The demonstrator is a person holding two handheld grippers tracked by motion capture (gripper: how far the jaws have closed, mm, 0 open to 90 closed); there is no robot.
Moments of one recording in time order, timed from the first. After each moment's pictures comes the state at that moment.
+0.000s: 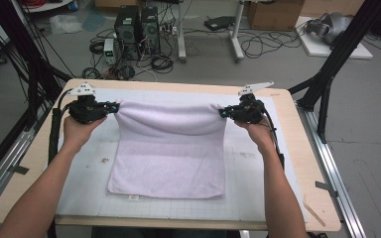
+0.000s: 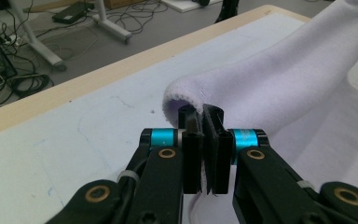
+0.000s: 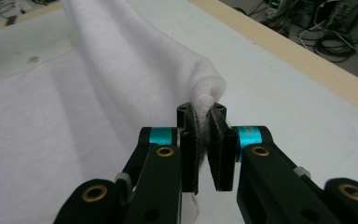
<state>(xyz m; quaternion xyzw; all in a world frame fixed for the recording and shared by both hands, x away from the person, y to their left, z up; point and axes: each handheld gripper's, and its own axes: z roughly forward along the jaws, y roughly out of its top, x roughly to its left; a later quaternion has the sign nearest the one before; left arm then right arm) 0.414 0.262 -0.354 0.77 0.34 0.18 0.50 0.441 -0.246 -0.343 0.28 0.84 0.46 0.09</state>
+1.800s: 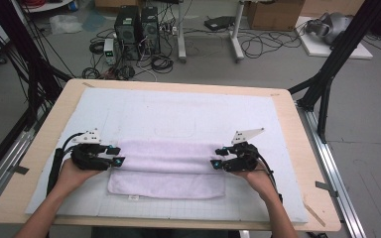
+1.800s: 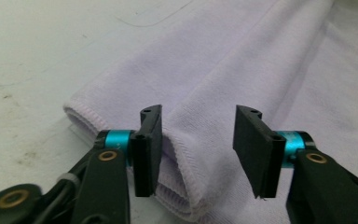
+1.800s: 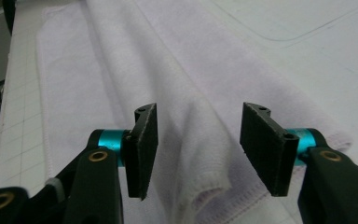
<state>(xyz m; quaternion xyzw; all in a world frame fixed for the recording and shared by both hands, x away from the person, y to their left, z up) 0.331 0.250 -0.420 0.84 0.28 0.07 0.45 0.347 -0.234 -0.421 0.25 0.86 0.45 0.02</state>
